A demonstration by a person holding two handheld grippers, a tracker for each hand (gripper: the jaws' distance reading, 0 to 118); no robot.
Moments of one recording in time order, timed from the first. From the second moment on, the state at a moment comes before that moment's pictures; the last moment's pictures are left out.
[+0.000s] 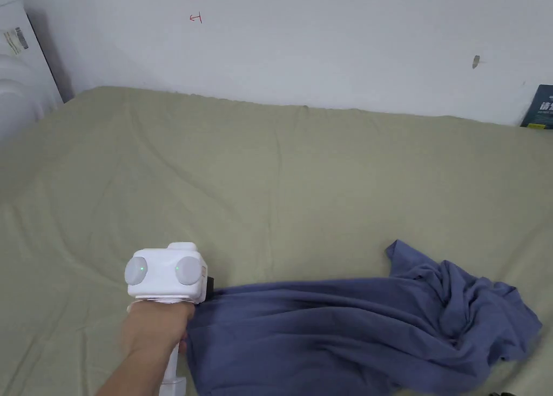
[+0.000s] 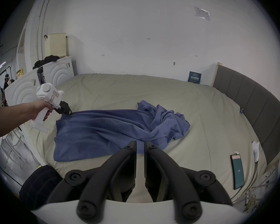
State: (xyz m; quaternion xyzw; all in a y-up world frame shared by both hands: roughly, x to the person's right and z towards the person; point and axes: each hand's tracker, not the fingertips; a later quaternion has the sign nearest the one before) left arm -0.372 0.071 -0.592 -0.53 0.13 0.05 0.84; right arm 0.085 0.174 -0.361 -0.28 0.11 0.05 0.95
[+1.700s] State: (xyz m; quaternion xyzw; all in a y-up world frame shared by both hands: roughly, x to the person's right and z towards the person) left arm -0.370 0.179 -0.540 -0.34 0.03 0.10 0.93; right arm 0.246 0.175 -0.641 -0.42 -0.01 -0.08 0.90
